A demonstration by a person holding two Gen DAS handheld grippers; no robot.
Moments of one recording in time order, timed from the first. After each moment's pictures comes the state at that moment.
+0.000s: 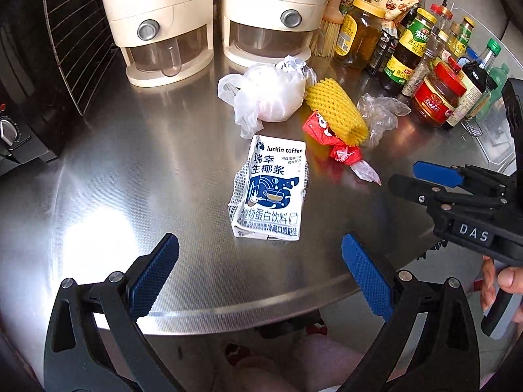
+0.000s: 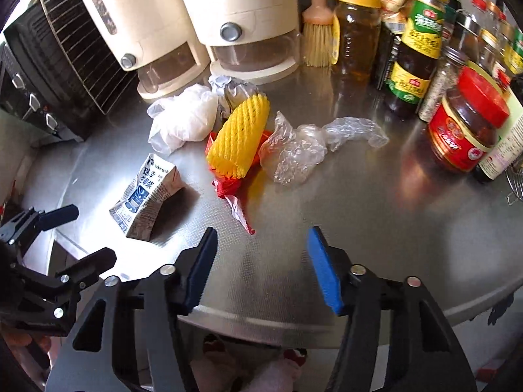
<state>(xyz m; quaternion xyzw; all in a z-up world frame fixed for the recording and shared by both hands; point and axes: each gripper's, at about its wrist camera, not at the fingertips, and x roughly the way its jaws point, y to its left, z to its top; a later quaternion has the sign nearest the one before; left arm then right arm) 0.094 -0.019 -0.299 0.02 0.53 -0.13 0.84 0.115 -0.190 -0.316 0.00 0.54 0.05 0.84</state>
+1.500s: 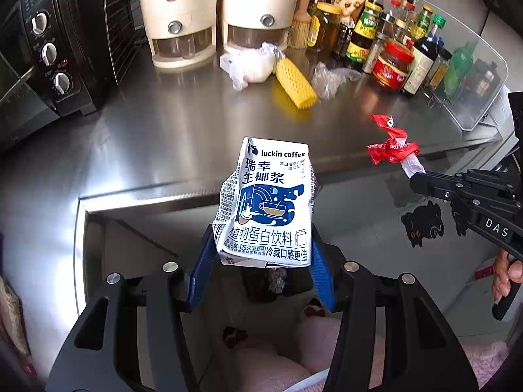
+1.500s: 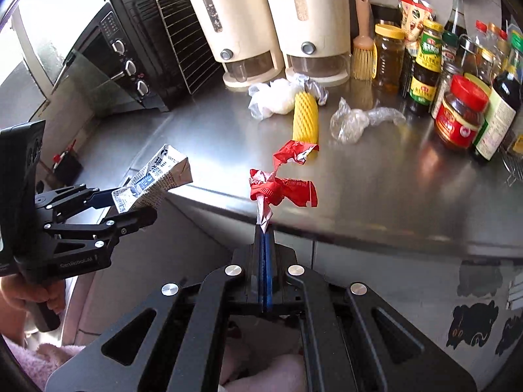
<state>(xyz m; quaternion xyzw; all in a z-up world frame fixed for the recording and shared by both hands) -0.060 -0.002 -0.275 0.03 0.51 -0.13 0.85 -0.024 -0.177 -0.272 0.00 0.51 0.15 0.84</state>
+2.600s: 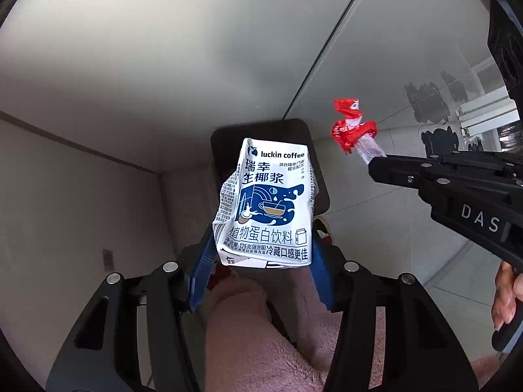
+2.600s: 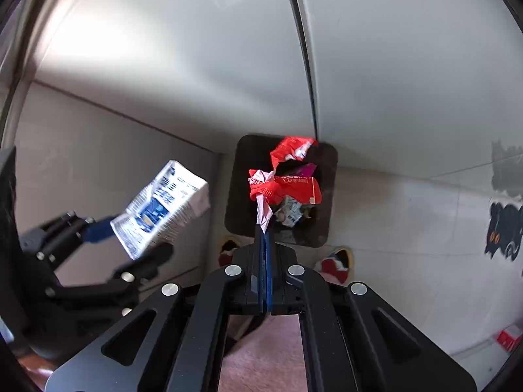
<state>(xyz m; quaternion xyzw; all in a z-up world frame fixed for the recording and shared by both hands) -0.055 -0.045 -0.562 0.05 0.68 -0.13 0.72 -0.026 -0.185 -0.566 0.08 0.71 0.09 0.70</state>
